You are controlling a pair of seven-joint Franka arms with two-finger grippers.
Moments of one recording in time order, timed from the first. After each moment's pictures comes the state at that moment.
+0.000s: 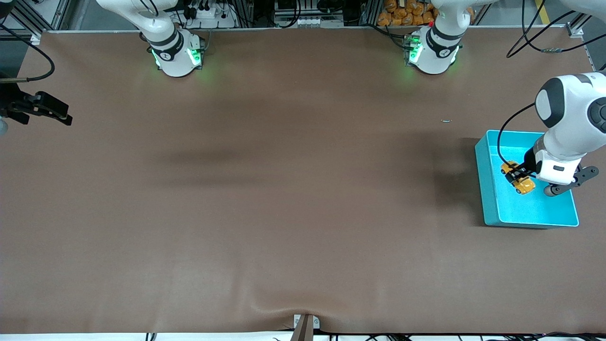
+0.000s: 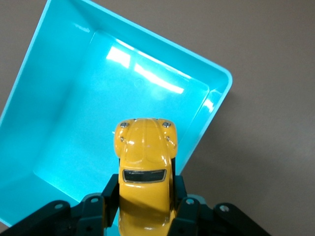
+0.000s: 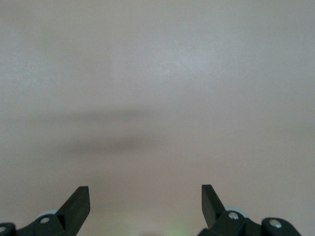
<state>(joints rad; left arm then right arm) 0.18 0.16 -0.04 -2.10 0.19 2.30 -0.36 0.04 -0.02 -0.08 -1.57 -0.03 1.49 -0.01</state>
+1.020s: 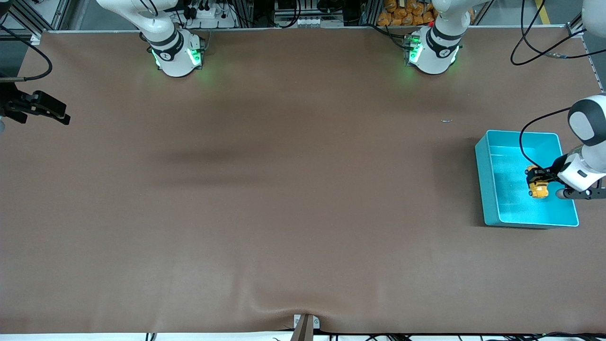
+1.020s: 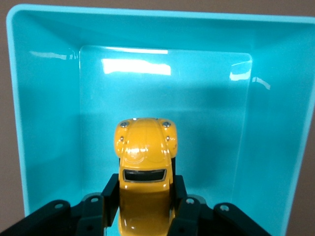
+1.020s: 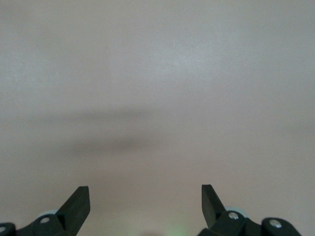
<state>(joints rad) 0.37 0.37 -0.04 -1.96 0.07 2.32 0.30 0.04 -0.02 -0.08 -1.57 -0.03 1.49 -0.01</state>
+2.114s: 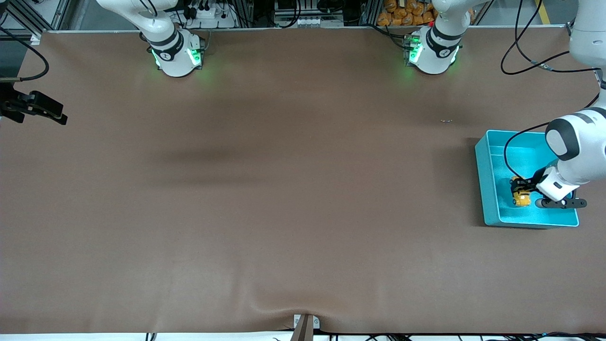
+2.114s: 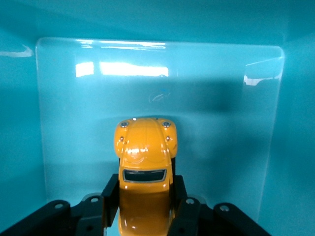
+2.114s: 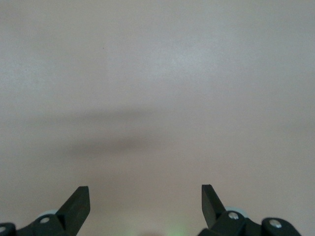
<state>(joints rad) 0.37 0.51 -0.04 -1.96 0.07 2.46 0.30 0.03 -0.02 -0.08 -1.57 -0.03 1.49 -0.01</state>
